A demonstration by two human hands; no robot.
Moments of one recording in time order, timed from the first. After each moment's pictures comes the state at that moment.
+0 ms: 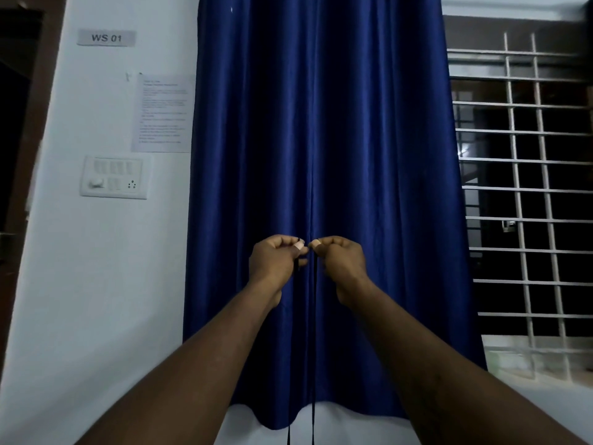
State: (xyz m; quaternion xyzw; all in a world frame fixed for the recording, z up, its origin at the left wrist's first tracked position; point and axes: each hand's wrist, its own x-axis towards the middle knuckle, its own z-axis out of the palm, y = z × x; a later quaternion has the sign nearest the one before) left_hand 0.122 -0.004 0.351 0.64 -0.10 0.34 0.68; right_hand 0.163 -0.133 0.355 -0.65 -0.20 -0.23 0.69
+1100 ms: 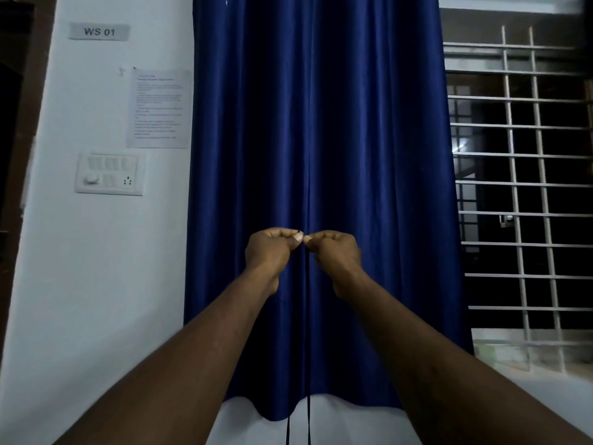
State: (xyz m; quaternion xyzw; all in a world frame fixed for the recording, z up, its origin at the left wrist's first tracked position) left_hand 0.121 -0.007 0.362 0.66 -0.07 0.34 0.67; right_hand 0.155 -0.133 0.359 -0.68 -0.21 -0.23 0.67
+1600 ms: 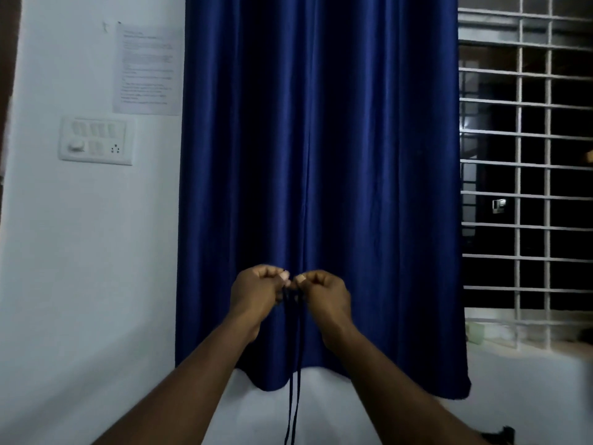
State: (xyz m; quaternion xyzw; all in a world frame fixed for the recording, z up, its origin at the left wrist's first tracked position) left_hand 0.128 0.013 0.257 0.71 -0.03 0.29 0.64; right_hand 0.159 -0.119 0.245 -0.71 -0.16 -0.20 0.66
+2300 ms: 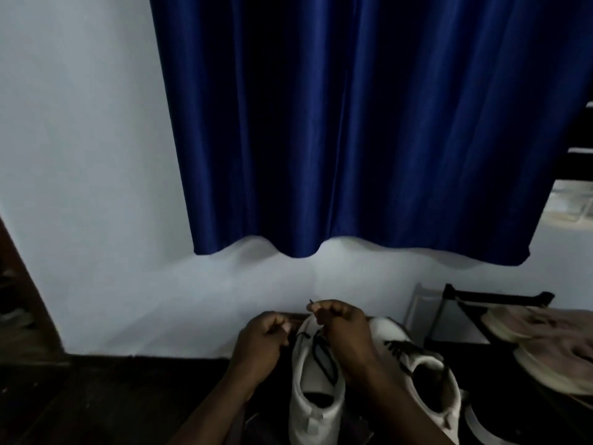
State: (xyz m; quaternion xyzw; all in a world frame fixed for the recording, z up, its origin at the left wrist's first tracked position) left_hand 0.142 0.061 -0.068 0.82 0.09 0.09 0.56; right_hand 0.182 -0.100 -0.049 -0.72 0.00 0.00 0.69
